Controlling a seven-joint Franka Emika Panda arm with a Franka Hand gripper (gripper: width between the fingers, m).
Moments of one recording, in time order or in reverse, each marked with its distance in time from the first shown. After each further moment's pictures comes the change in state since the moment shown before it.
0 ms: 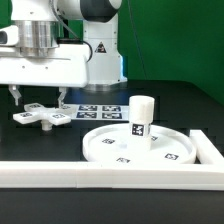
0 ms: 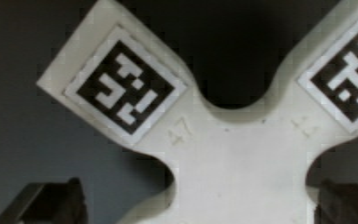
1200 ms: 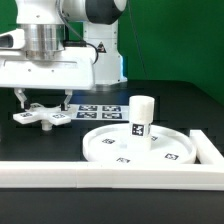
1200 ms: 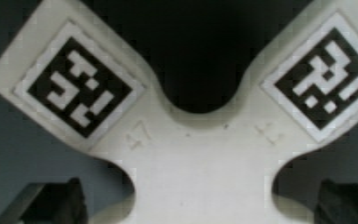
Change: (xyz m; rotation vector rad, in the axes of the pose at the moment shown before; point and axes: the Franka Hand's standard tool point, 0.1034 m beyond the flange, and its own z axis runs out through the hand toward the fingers) arm 0.002 -0.014 0.005 0.006 -0.012 -0.032
